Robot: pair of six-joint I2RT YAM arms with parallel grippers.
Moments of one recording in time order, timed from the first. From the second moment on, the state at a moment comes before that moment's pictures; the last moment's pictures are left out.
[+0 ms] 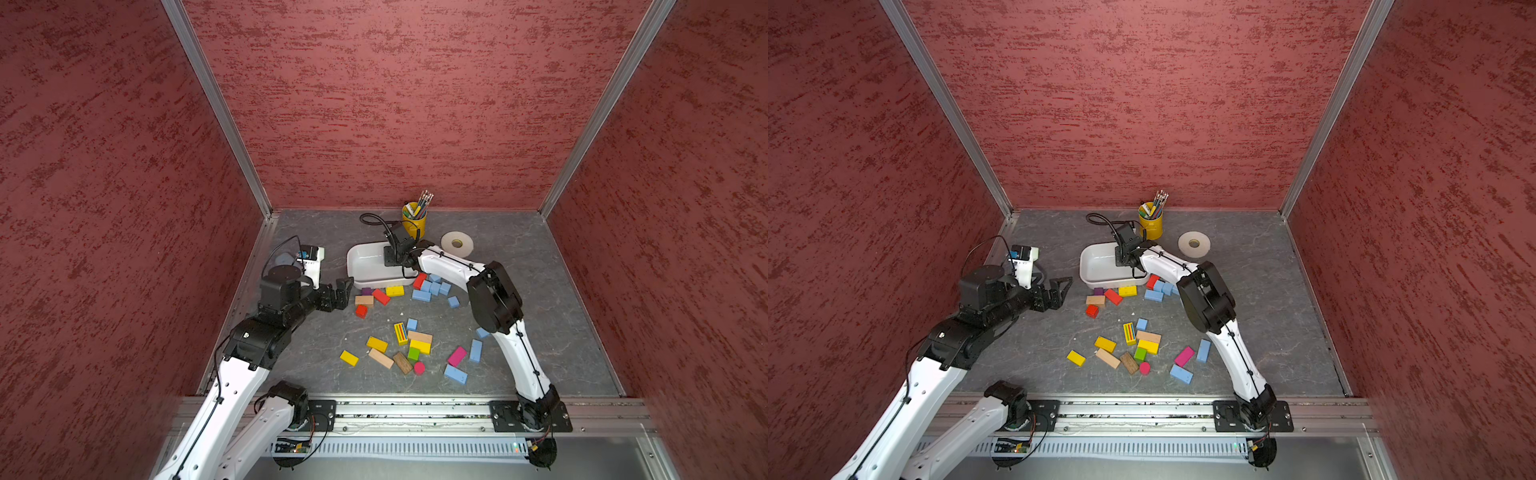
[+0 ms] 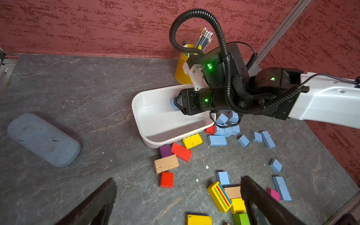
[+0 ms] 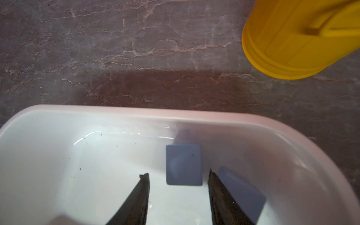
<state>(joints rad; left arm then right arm) -0.30 0.73 0.88 -0.63 0.13 -0.22 0.67 2.30 1.86 -0.41 0.15 0.50</state>
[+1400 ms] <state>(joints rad) -0.31 0.72 0.87 -0.63 0.26 -0.18 0.54 1.57 1.08 -0.36 0.16 0.33</state>
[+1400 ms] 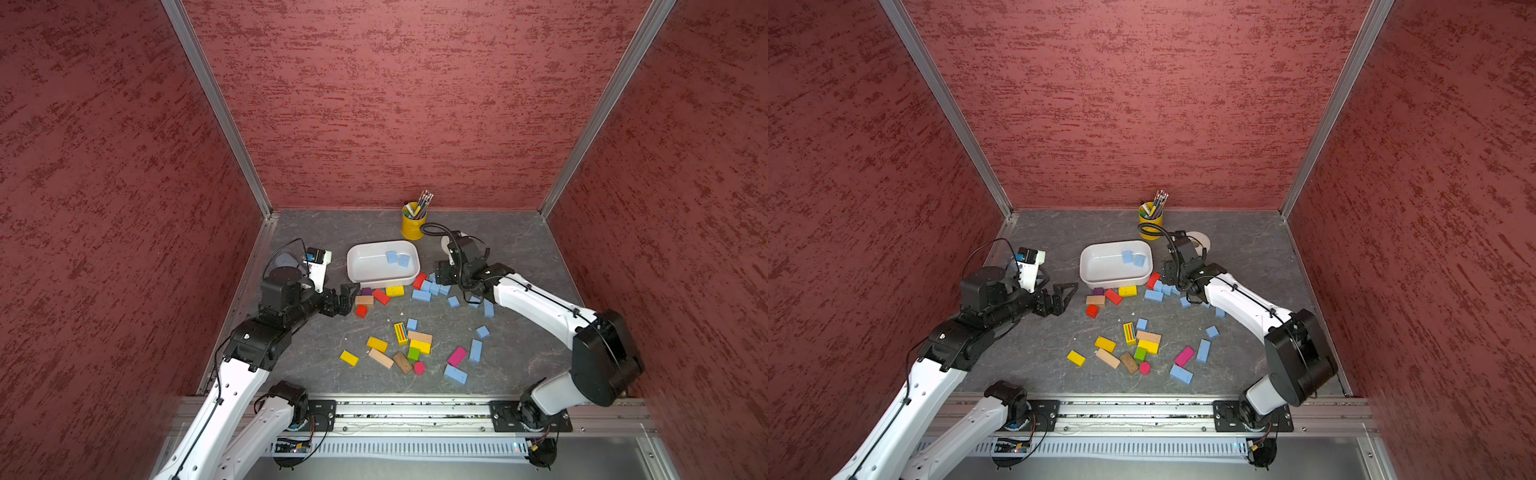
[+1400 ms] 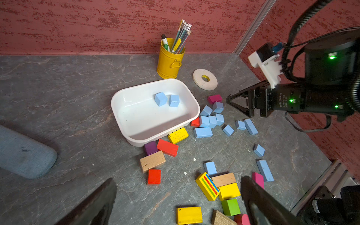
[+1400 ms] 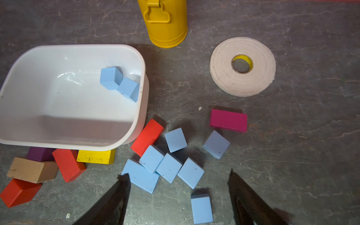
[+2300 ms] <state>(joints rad) -0.32 0.68 0.87 -0.63 0.29 -0.16 0.49 1.86 1.22 -0.37 0.11 0.27</state>
